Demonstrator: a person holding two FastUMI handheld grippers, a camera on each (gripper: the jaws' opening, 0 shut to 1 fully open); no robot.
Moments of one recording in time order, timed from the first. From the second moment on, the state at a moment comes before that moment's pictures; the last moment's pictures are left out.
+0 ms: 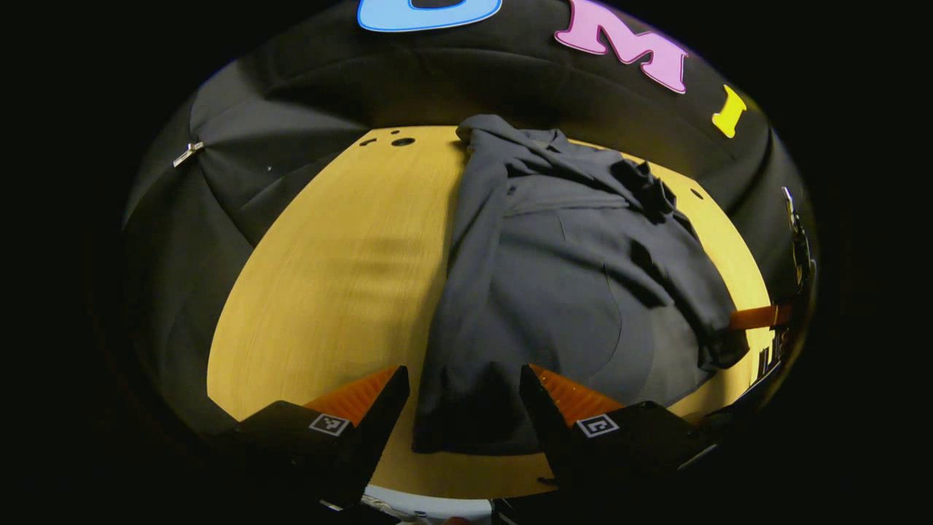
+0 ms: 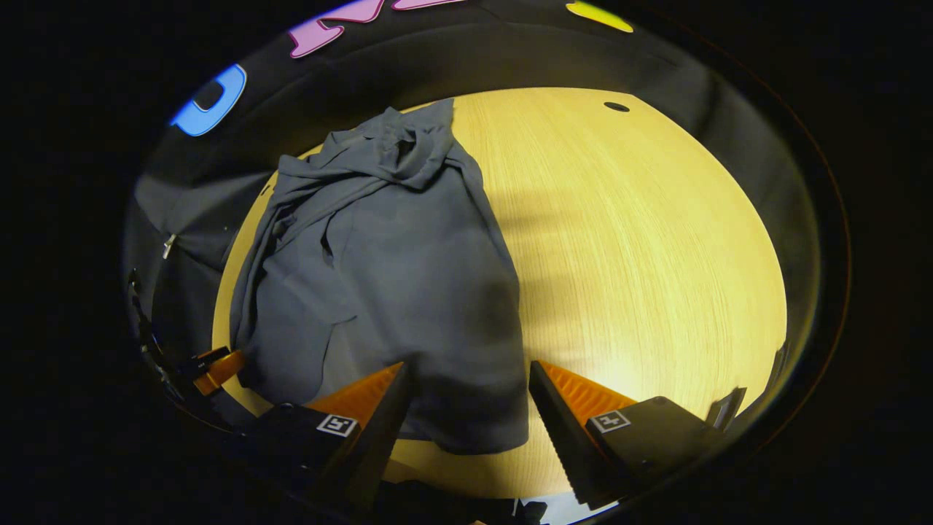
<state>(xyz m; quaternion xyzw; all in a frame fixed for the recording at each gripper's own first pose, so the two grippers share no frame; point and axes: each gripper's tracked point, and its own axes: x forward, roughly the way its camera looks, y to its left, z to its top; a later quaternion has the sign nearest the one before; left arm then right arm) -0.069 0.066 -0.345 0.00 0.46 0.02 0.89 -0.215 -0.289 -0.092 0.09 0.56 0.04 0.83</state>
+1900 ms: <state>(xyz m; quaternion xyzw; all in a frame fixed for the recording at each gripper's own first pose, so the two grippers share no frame) -0.049 -0.010 -0.315 -0.06 0.45 -0.03 0.89 -0.211 -0.241 -0.079 0.09 0.56 0.16 0.81</state>
